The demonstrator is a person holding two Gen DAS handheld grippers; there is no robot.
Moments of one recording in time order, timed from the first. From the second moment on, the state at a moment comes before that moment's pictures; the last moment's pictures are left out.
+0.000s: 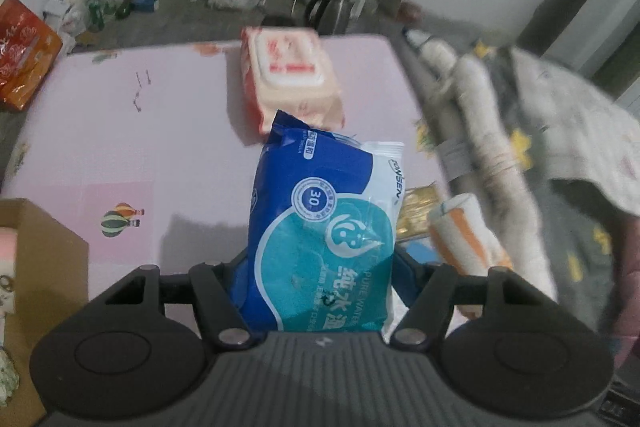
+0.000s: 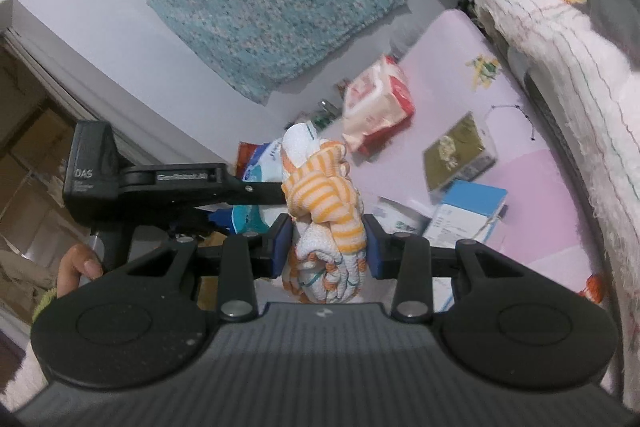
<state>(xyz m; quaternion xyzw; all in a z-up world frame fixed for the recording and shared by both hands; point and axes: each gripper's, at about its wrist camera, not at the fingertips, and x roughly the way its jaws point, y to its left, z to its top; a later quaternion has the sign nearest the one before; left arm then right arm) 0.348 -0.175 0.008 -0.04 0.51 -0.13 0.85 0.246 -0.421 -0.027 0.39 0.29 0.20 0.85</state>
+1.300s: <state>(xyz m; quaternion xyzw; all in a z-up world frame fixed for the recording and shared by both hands) 0.192 0.113 0.016 -0.16 0.46 -0.01 0.87 0.157 -0.225 0.069 0.38 0.31 0.38 0.78</state>
